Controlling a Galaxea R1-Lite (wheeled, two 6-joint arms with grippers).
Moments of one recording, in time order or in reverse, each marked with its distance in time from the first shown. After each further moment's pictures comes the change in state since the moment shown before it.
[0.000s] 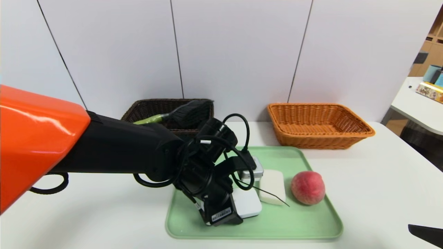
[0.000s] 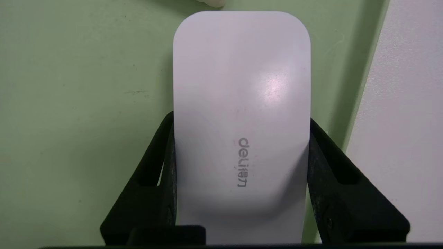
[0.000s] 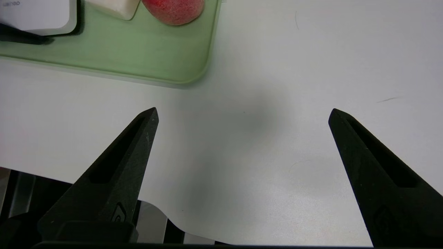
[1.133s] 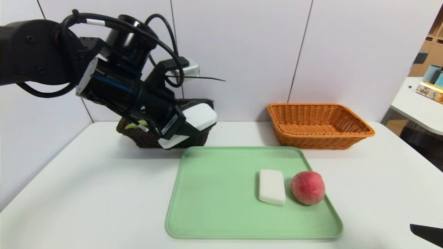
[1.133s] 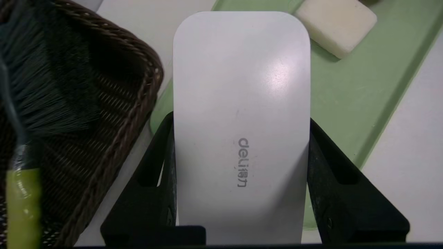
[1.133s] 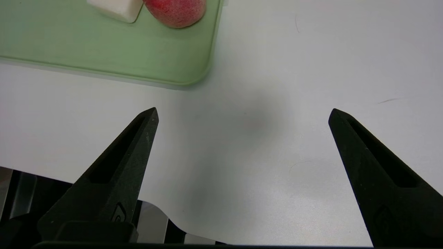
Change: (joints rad) left arm 0.304 -0.195 -0.369 0.294 -0.007 -0.053; right arm -0.003 -0.010 0.000 -0.003 0.004 -0.001
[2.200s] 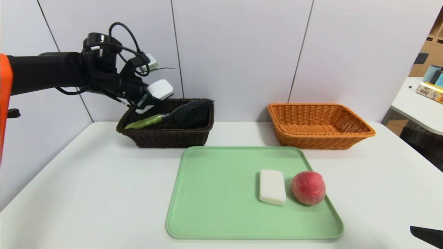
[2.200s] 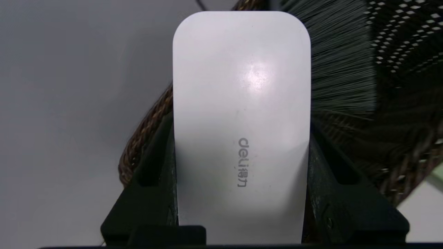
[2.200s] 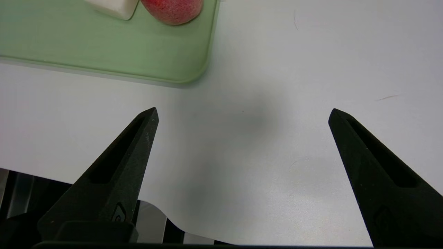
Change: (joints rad) left arm 0.387 0.309 -0.241 -0.264 -0.063 0.234; right arm -0.003 -0.001 0.007 0.005 -0.005 -0.001
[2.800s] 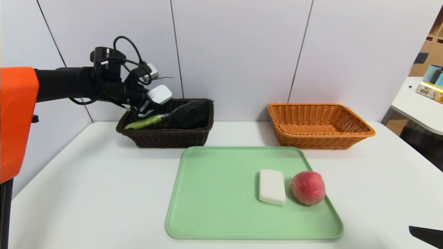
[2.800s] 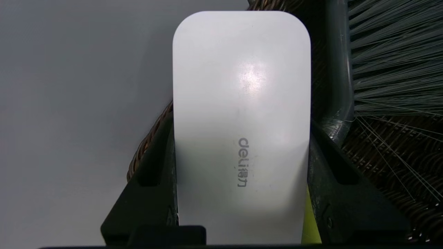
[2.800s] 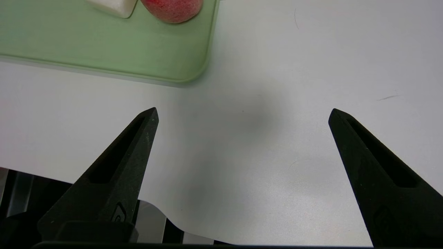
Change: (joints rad) left arm 0.038 0.091 0.000 -0.105 -0.001 0.016; right arm 0.001 0.007 0.000 0.000 0.001 -0.003
